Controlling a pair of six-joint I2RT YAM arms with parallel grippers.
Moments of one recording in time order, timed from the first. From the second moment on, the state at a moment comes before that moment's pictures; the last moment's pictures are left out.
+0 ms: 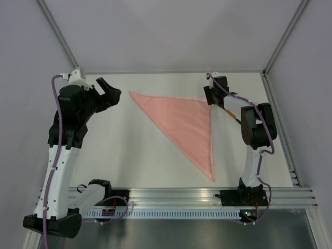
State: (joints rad) left arm -0.12 0.96 1.28 -0.60 0.04 -0.48; right arm 0.19 2.06 1.38 -0.04 0.14 -0.16
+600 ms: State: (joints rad) left arm -0.12 0.98 1.31 -0.60 0.06 -0.48; right arm 0.19 2.06 1.38 -0.04 0.25 -0.21
